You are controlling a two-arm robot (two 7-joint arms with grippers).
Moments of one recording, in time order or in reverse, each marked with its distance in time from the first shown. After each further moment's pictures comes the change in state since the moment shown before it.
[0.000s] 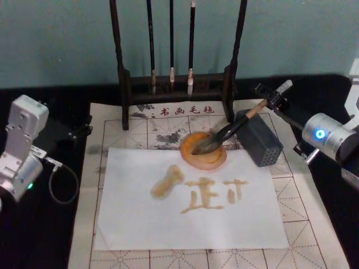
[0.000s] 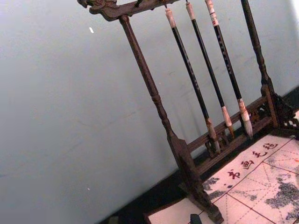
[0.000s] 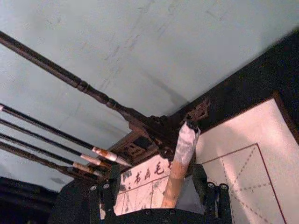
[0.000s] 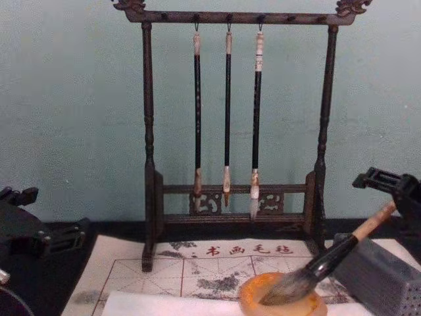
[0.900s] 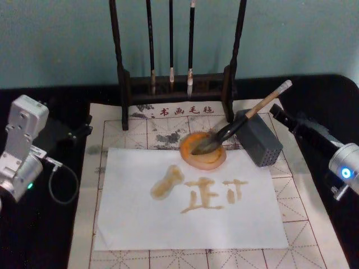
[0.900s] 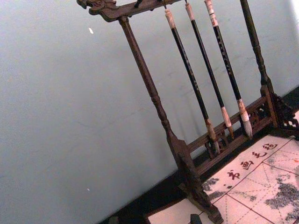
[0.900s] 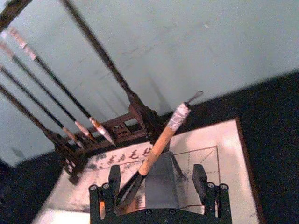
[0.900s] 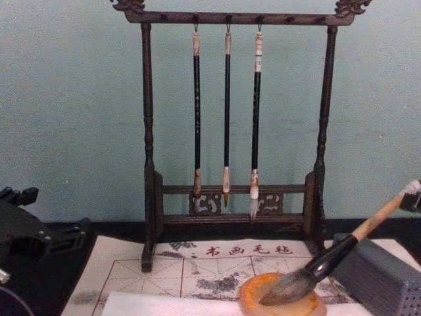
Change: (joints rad) left arm 0.000 0.000 0.000 0.000 0.000 0.000 0.000; right arm -0.244 0.210 -0.023 -0.294 -0.209 -0.226 -0.017
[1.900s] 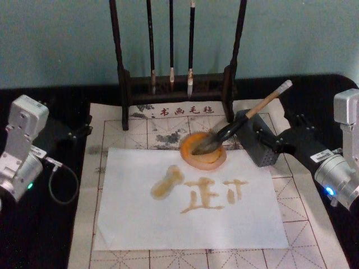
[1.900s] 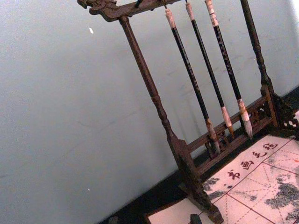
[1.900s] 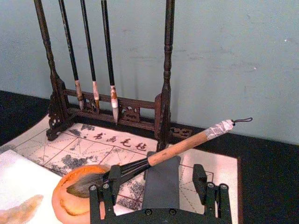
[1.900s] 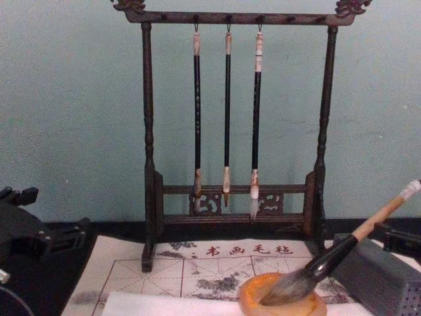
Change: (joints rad) left arm 0.000 0.000 0.000 0.000 0.000 0.000 0.000; right arm 0.033 0.027 -0.145 0.025 -0.516 -0.160 -0.016
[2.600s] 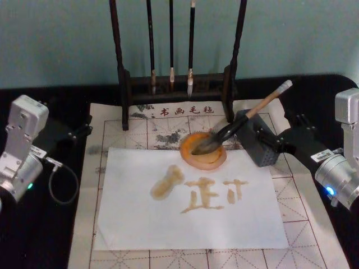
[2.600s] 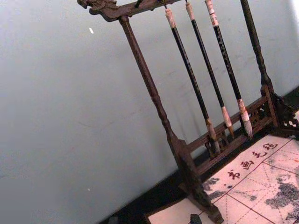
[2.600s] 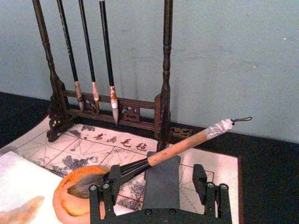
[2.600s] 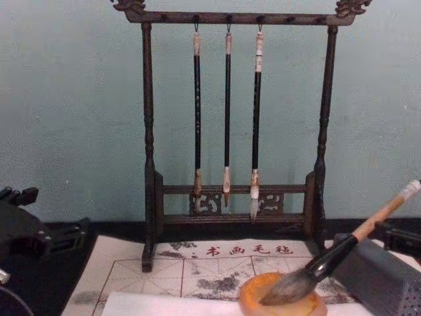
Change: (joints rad) left arm 0.000 0.000 0.000 0.000 0.000 0.000 0.000; right arm -0.001 0.000 0.004 -0.002 0.013 0.004 0.003
